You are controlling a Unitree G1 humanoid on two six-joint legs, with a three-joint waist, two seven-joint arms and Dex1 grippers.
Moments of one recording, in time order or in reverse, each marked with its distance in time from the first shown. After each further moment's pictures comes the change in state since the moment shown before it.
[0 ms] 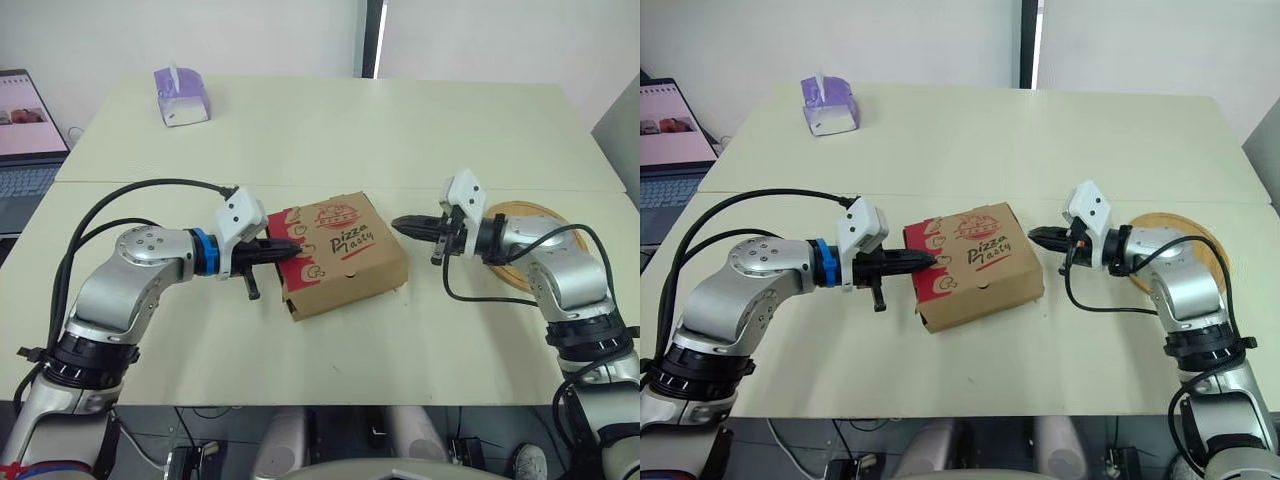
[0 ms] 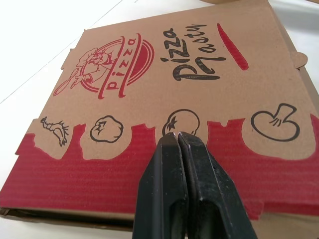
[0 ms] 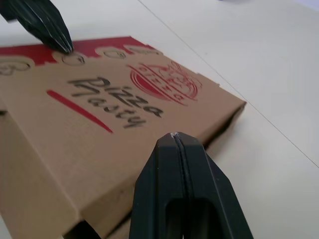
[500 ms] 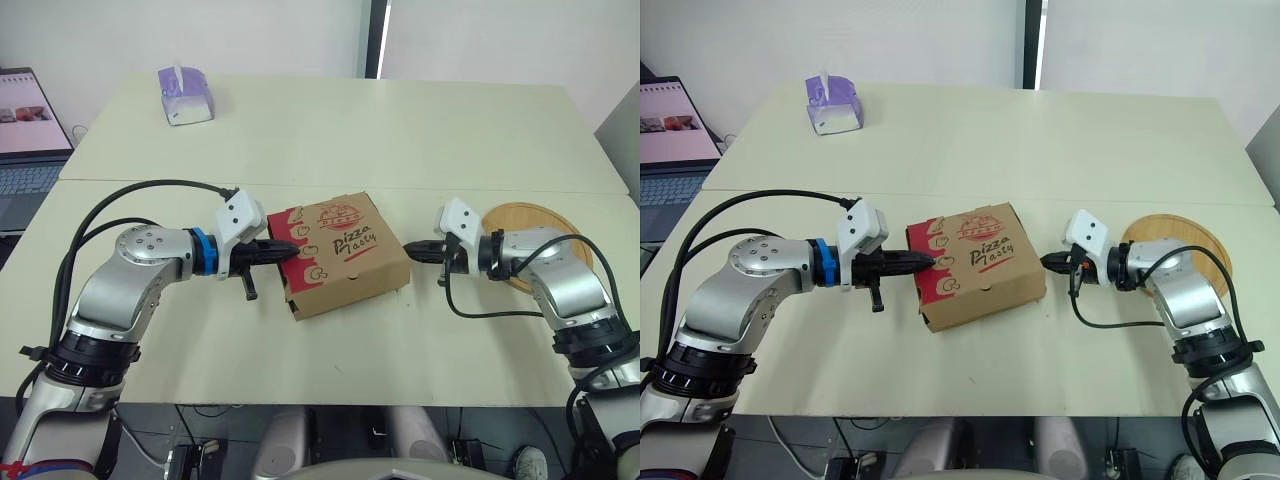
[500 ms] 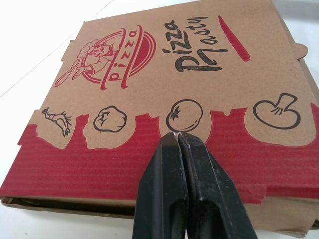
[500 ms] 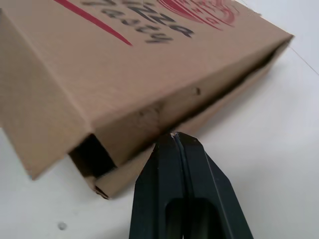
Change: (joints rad) left arm -0.003 -0.005 0.000 0.024 0.035 -0.025 -0.033; right arm 0.044 0.003 0.067 -0.025 0.005 0.014 0.095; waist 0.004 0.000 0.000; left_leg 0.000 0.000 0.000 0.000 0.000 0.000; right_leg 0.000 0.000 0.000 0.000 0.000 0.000
